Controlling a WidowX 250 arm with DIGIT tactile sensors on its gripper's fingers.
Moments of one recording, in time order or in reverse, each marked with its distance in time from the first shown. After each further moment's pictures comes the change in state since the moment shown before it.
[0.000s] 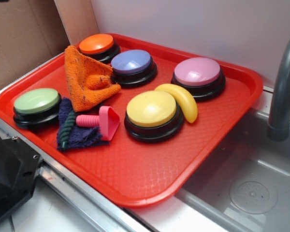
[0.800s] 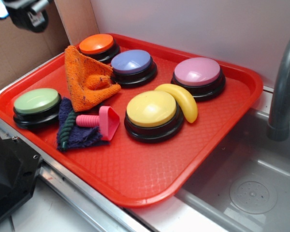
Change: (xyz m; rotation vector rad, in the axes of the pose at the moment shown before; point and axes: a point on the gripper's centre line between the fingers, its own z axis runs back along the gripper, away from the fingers) arm 0.021 0.017 -0.051 0.090 -0.055 0.138
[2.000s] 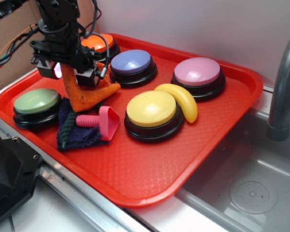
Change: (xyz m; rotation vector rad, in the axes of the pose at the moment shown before) arm 0.049 0.040 -0.143 0.210 -0.041 0.347
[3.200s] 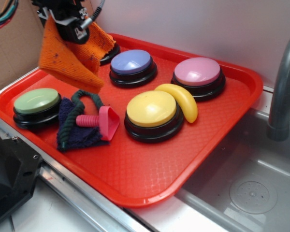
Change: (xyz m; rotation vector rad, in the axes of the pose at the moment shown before) arm -0.020 -0.028 0.118 -0.243 0.071 -0.425
